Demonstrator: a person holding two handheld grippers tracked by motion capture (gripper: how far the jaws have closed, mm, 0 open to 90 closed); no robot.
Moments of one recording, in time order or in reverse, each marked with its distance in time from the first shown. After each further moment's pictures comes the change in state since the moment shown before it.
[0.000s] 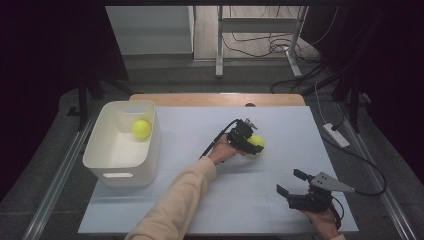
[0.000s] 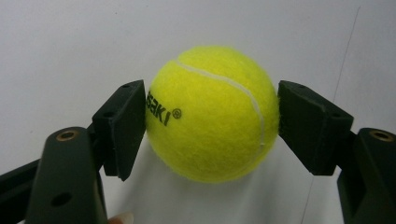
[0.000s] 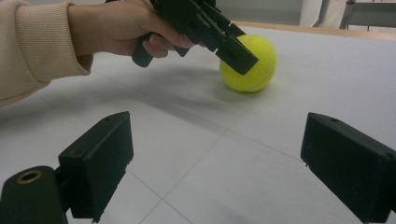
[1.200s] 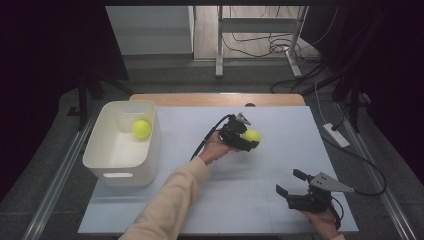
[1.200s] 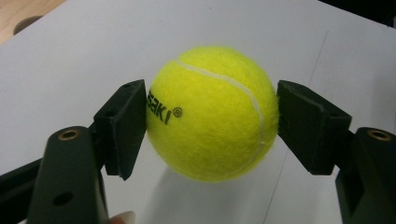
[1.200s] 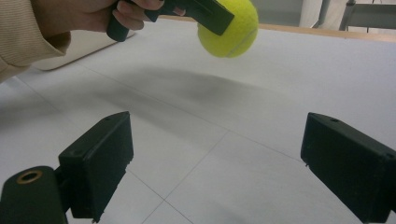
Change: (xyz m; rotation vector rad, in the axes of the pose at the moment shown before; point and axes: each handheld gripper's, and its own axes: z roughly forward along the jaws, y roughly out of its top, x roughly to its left) left arm -0.006 -0.002 -0.052 -0.089 0.029 0.013; right arm 0.002 0.001 0.000 -0.001 -0.001 -0.006
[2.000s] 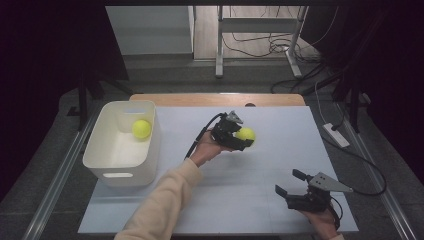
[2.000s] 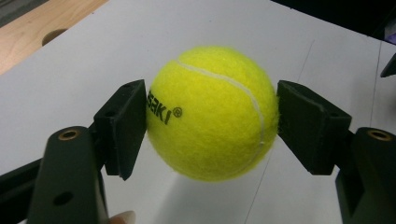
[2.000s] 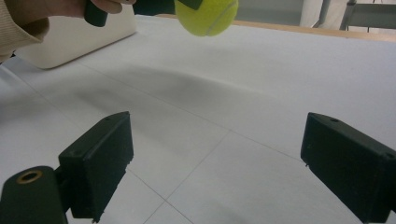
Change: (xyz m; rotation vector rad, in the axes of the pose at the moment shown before) left arm -0.003 -0.006 -0.033 -0.048 0.016 0.010; right arm 0.002 0.000 0.001 0.005 0.001 -0.003
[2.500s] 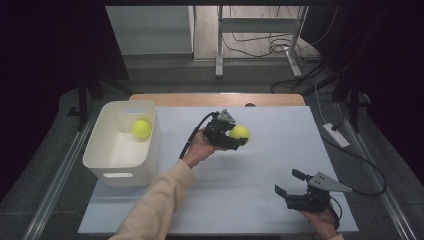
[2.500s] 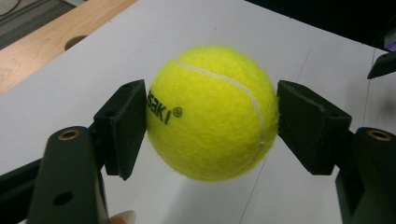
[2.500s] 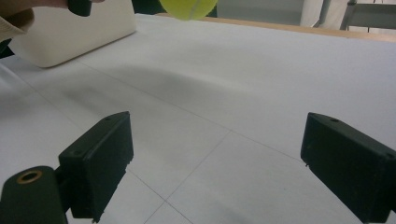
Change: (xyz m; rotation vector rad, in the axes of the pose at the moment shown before) left arm 0.002 -0.007 -0.025 -0.038 0.024 -0.006; right arm 0.000 0.000 0.001 0.003 -0.001 -0.005
